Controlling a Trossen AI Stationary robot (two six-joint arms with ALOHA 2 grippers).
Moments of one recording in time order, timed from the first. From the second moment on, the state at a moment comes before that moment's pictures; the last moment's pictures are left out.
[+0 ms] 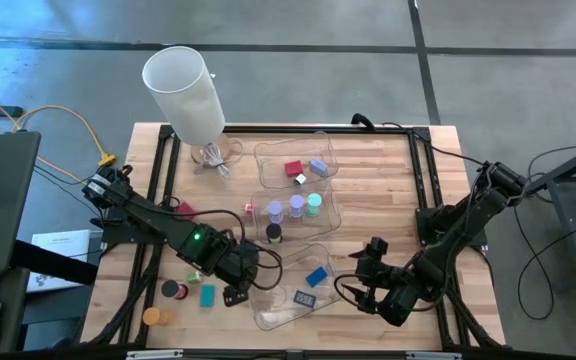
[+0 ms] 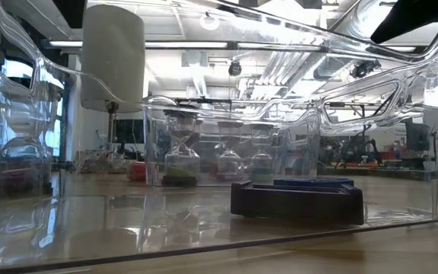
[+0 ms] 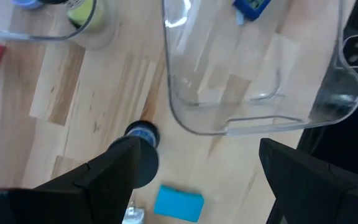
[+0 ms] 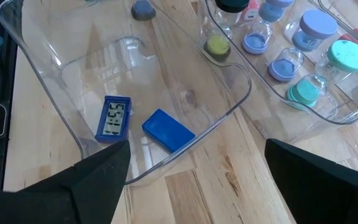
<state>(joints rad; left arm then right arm) -0.52 1.62 1.54 -1.14 -0.10 -0.87 0.80 1.50 1.10 -0.70 0.73 0.91</state>
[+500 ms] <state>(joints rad) -0.48 1.62 1.54 -1.08 -0.11 -0.88 0.83 1.50 1.10 -0.65 0.70 0.92</state>
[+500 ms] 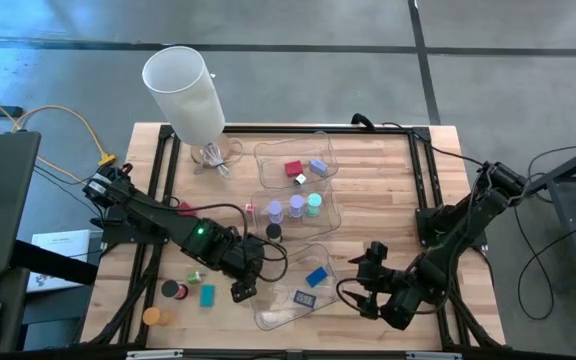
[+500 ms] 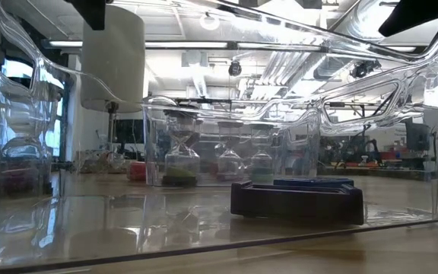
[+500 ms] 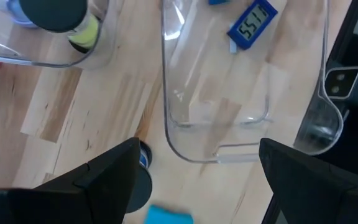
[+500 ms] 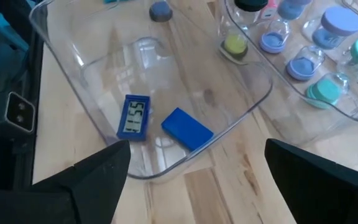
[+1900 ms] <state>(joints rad) -0.45 1.62 1.54 -1.05 -0.06 -0.78 0.83 1.50 1.10 -0.65 0.70 0.91</state>
